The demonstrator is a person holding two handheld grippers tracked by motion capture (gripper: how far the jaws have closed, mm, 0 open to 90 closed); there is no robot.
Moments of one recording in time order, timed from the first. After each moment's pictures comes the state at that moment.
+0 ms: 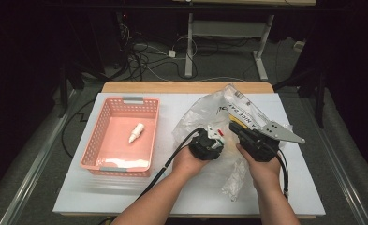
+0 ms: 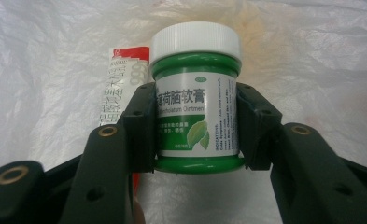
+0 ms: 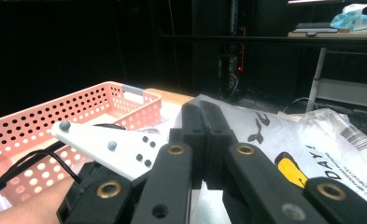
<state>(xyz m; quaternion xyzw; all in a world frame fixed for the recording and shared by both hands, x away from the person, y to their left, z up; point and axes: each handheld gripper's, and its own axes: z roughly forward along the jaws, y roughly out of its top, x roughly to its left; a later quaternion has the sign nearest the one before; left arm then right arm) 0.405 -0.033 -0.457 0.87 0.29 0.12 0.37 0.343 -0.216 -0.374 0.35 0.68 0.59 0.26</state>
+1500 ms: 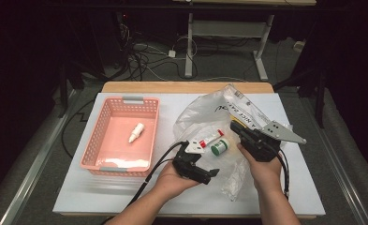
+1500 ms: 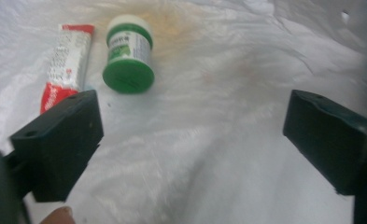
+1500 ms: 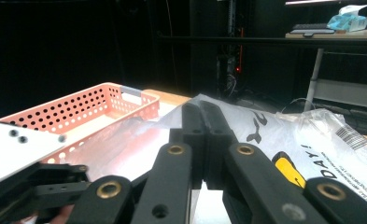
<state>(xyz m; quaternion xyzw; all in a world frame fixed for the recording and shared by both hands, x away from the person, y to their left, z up) 0.341 0.021 -0.438 0.86 0.27 0.04 0.43 0.342 -0.218 -0.373 0.36 0.68 0.59 0.26</state>
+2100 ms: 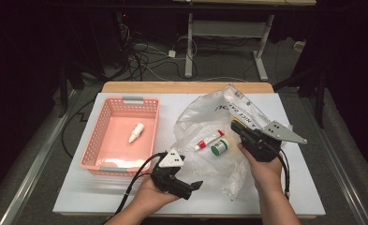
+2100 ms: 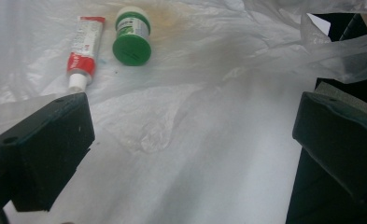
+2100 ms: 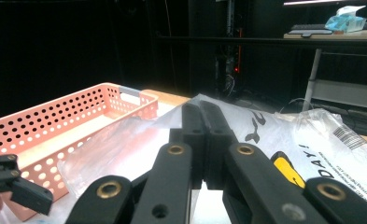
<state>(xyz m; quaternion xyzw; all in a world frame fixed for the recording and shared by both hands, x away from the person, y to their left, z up) 0.300 0.074 -0.426 0.85 0.27 0.05 0.46 0.341 -0.219 -0.373 0.36 0.67 0.59 0.26</state>
